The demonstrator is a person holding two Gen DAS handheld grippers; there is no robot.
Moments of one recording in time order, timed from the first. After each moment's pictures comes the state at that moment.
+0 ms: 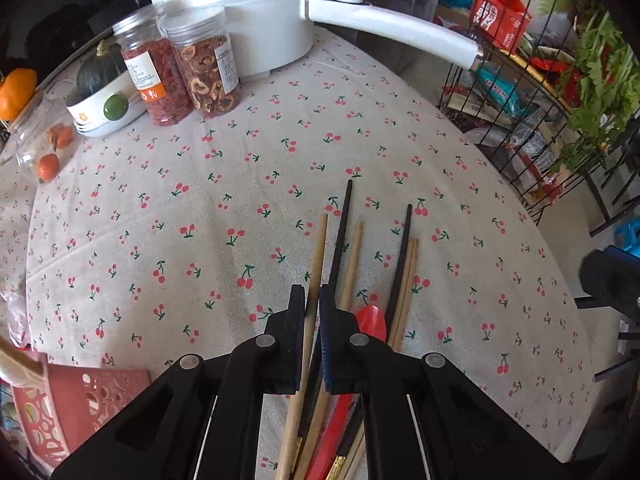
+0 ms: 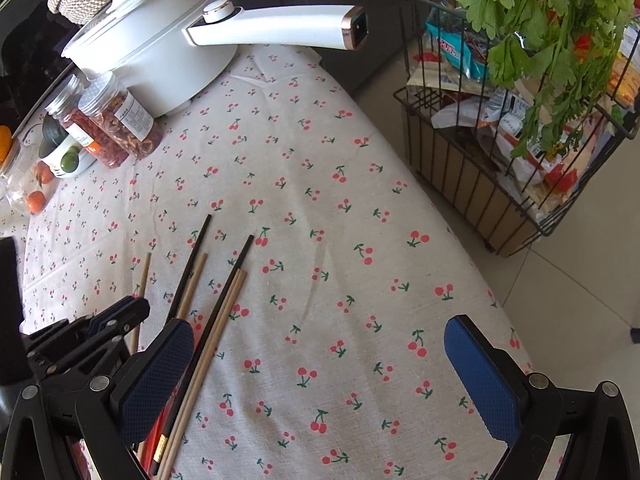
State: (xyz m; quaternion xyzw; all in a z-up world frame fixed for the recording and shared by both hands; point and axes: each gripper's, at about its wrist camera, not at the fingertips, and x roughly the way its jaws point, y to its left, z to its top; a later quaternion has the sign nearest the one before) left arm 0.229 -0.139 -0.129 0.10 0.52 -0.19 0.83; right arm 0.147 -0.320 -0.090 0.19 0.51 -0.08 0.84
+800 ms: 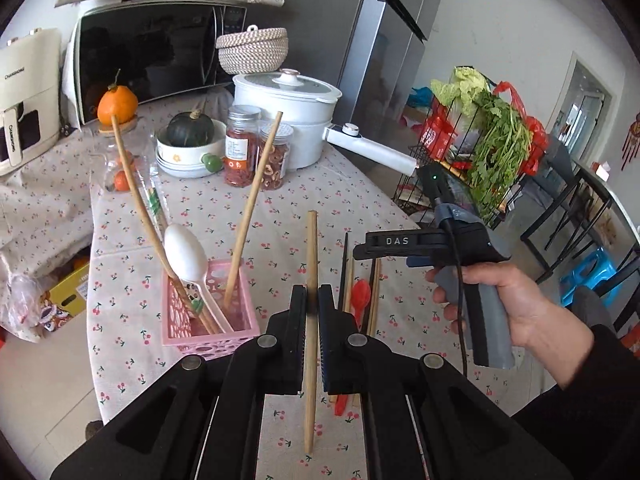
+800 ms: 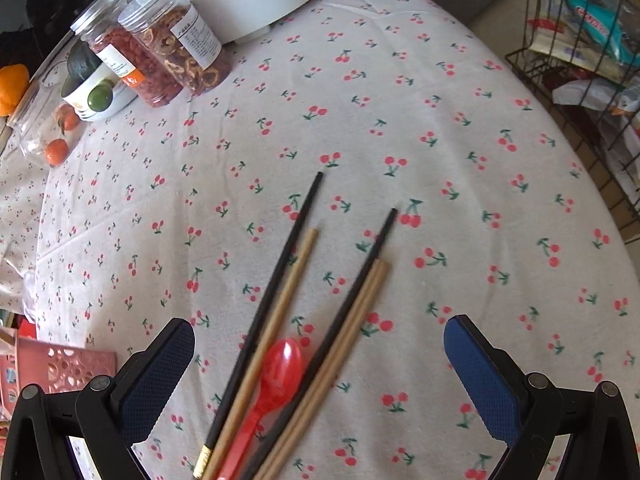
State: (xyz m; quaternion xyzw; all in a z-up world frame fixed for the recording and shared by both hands) left arm 0.112 0.032 -0.018 -0.01 0.38 -0.25 0.89; right arm 0.221 -0.238 -0.141 0.19 0.55 -0.01 0.81
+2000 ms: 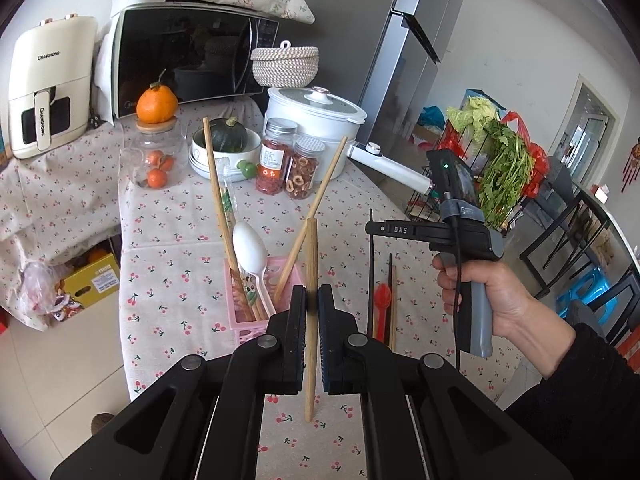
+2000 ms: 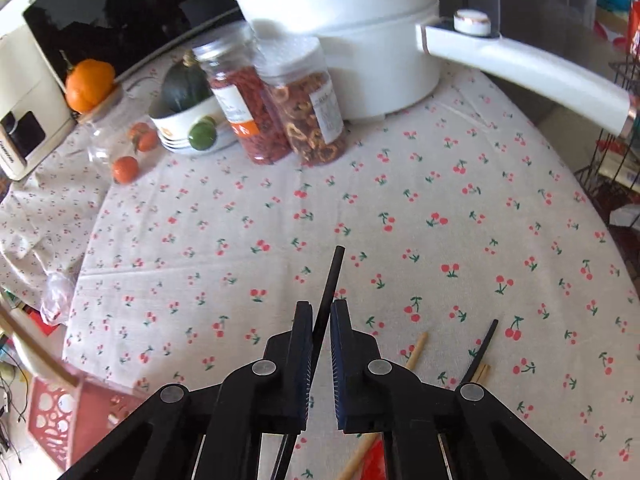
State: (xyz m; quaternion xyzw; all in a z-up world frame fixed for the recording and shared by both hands) left arm 0.104 0.089 -0.007 -0.04 0.37 -0.24 0.90; right arm 0.231 -0.178 -0.091 0.12 0.44 0.05 0.89
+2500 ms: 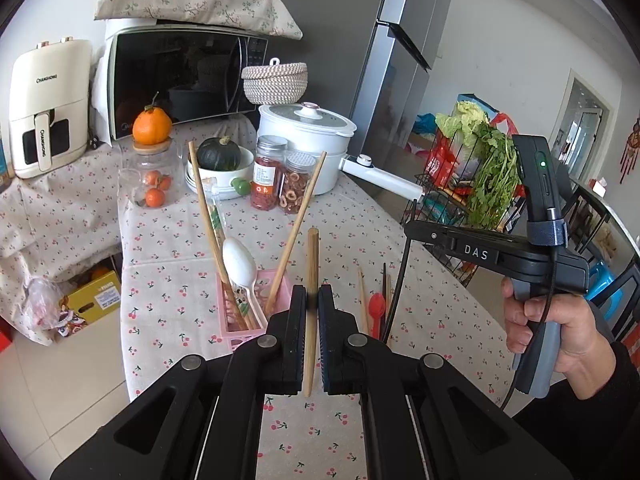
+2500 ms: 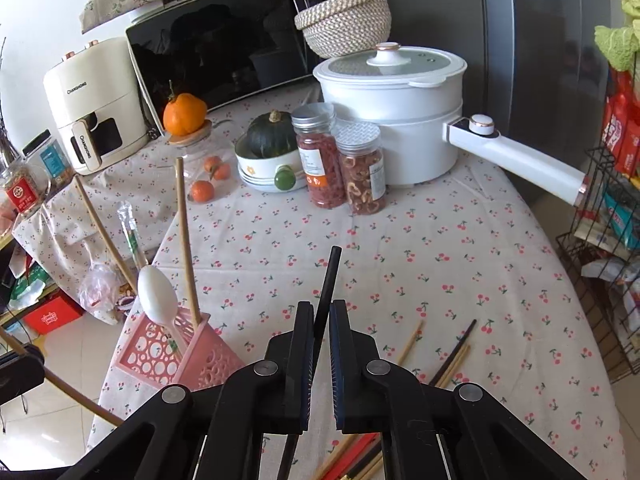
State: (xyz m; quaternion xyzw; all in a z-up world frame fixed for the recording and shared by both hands) left arm 0.089 0.081 0.003 -0.03 0.34 -0.24 0.91; right arm 0.134 -0.154 -0.018 0.07 0.36 0.09 0.93
